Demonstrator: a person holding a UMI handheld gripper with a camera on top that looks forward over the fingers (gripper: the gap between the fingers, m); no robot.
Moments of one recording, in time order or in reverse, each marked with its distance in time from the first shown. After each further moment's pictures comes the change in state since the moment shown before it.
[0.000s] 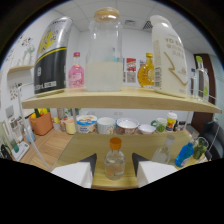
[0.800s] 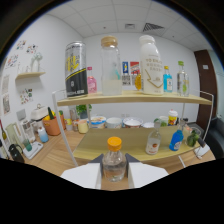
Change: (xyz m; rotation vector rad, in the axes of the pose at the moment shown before) arm -0.014 0.012 -0.086 0.036 -0.084 0.040
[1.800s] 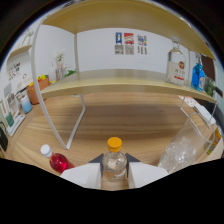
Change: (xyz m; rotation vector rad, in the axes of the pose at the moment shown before) arm 0.004 0.186 0.071 -0.278 0.100 0.018
